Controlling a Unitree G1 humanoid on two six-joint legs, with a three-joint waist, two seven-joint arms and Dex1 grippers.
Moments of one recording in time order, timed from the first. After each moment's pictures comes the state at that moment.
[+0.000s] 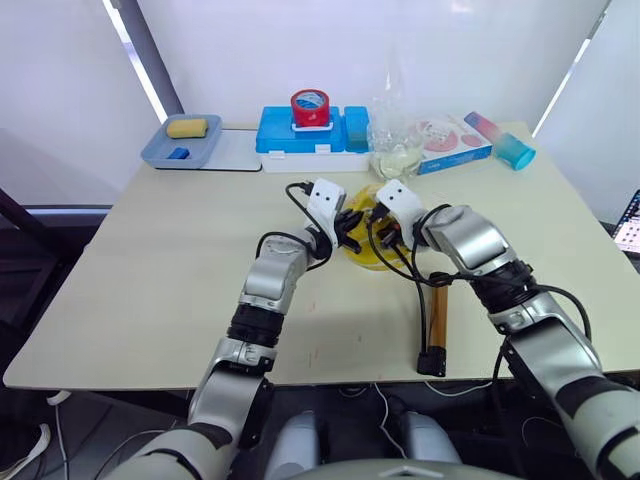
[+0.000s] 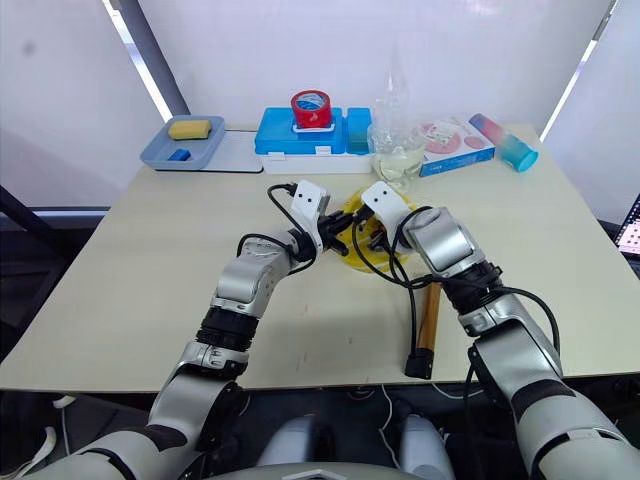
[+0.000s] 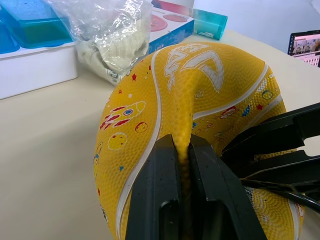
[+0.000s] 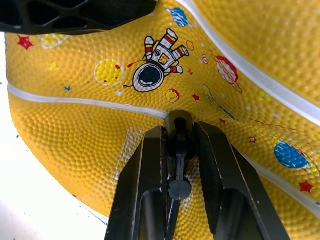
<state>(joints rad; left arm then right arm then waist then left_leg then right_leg) -0.65 0.11 -0.09 0.28 -0.14 0.50 -0.48 -0.87 -0.27 0.35 0.28 0.05 1.04 0.52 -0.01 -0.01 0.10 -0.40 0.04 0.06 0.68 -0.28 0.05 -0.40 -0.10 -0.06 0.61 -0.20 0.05</state>
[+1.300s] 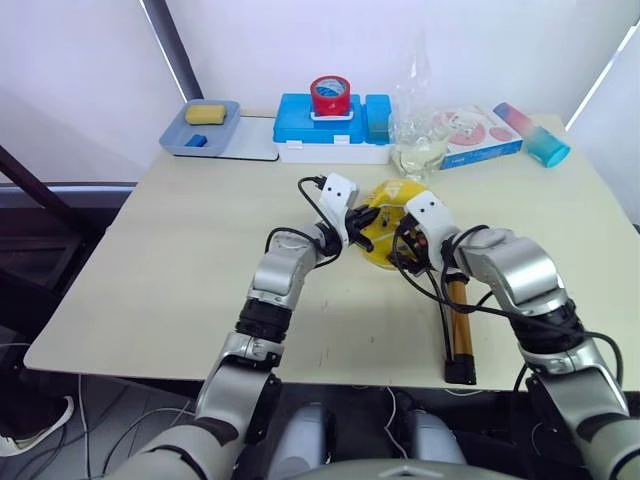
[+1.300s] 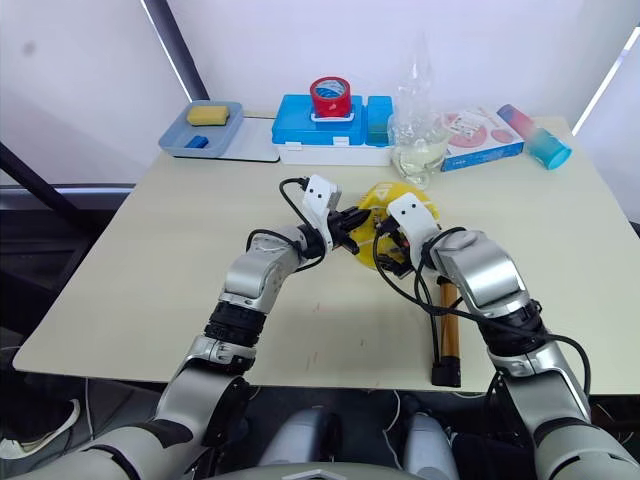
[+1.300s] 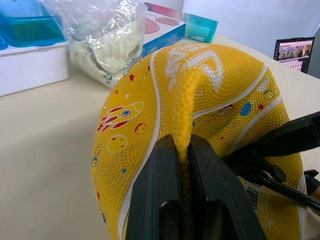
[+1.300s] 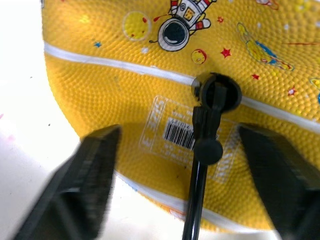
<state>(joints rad) -0.69 0.09 -0.10 0.31 -0.14 0.47 -0.55 -0.65 -0.41 0.23 -0.24 0.15 1.30 0.48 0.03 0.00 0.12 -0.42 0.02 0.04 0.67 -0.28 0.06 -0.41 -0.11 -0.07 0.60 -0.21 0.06</state>
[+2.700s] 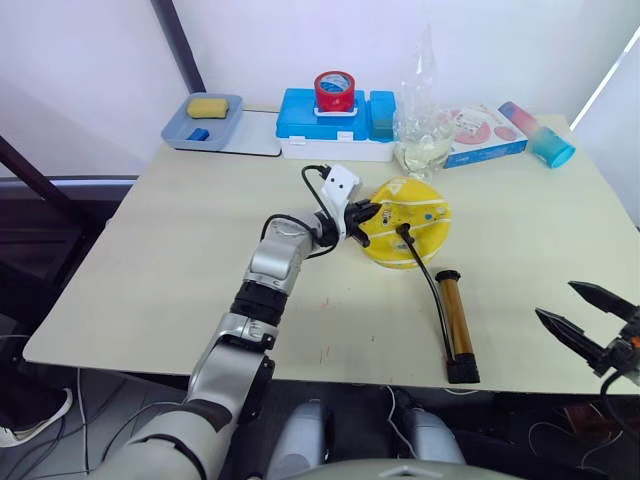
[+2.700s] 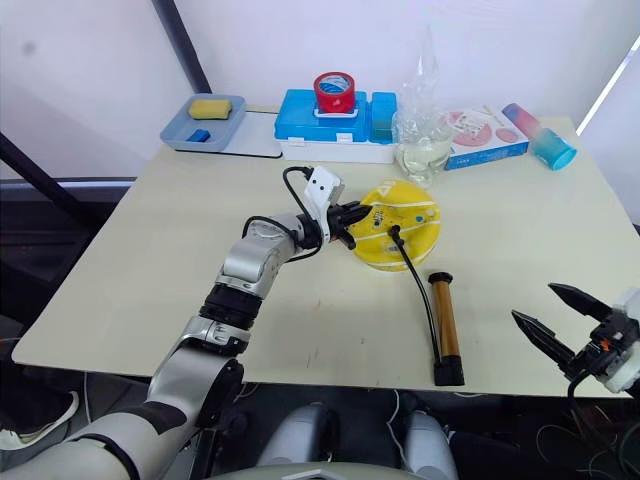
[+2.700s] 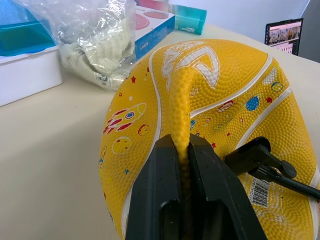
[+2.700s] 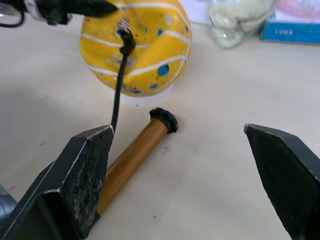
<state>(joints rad) -0.78 0.15 -0.14 0.42 -0.14 0.41 -0.65 0.42 -0.58 -0.69 -0.42 0.61 0.36 1.03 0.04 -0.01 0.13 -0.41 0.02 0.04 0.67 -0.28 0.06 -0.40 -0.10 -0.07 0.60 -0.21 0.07</state>
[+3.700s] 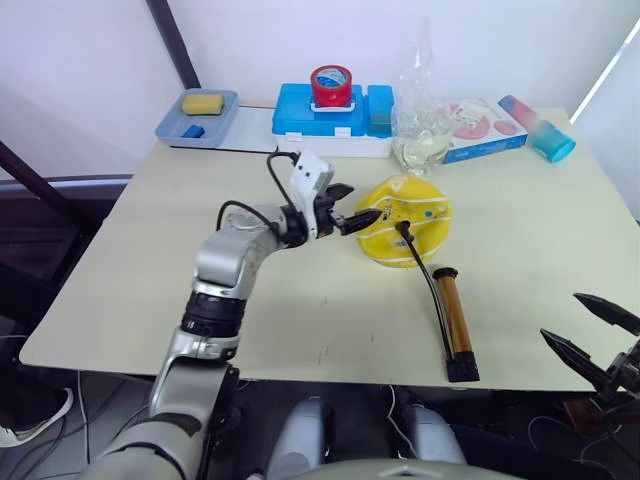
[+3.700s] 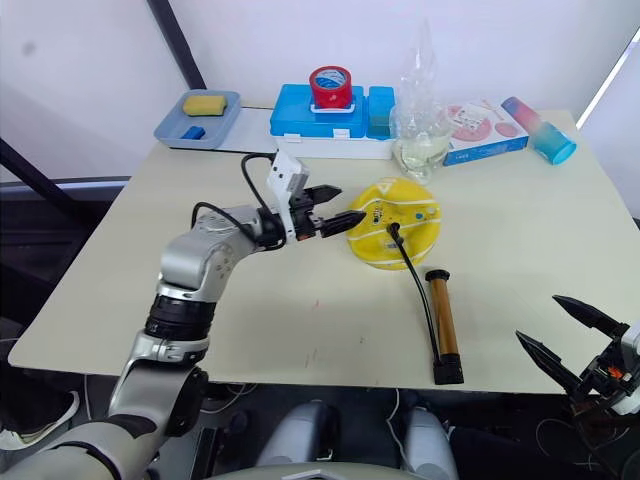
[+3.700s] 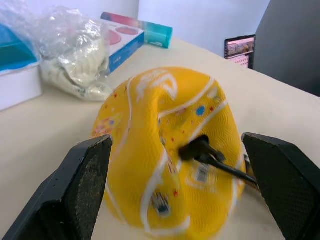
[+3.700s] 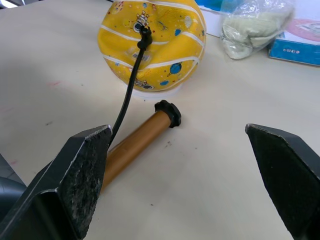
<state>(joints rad) -0.64 0.39 -0.04 -0.04 -0.38 0.72 -0.83 0.47 -0.57 -0.63 -0.29 0.59 0.06 1.10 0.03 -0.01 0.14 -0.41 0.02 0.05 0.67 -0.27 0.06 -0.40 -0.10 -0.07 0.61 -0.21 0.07</state>
